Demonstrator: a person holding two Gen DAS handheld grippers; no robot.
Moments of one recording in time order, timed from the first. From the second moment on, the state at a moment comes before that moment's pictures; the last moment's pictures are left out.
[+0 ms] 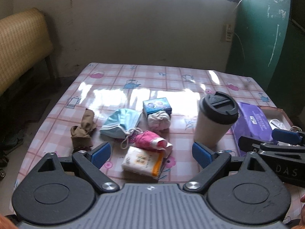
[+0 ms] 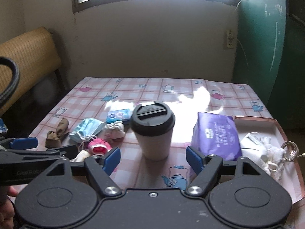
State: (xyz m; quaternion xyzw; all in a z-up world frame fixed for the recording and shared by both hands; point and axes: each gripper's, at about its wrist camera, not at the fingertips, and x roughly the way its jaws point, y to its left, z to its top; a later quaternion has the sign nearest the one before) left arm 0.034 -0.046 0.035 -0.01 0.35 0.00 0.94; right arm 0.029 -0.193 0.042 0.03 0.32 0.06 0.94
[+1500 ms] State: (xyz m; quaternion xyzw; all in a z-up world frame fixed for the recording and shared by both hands) left arm 0.019 0.074 -0.024 -0.06 0.38 0.07 0.92; right arm 0.054 -0.103 -0.021 0.03 0.38 0.16 0.91
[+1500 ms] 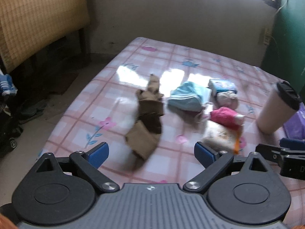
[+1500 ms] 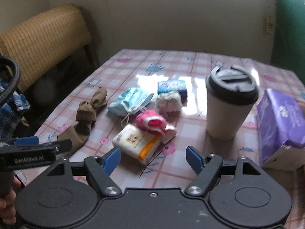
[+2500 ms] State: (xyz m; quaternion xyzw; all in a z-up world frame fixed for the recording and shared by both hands) left arm 0.128 0.092 -0.063 -0.05 0.37 0.07 0.92; right arm 0.092 -0.073 -0.065 0.08 0.42 0.13 0.89
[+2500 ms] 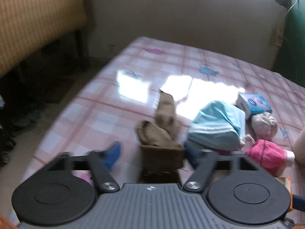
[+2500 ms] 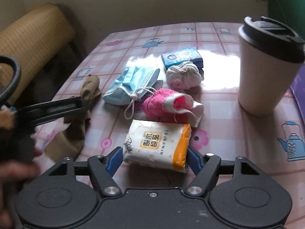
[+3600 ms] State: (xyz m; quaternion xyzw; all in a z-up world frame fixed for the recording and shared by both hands) left arm 0.051 0.022 0.053 -0.07 0.31 0.02 0.95; right arm 0.066 -0.128 0.051 0.04 0.32 0.17 0.93
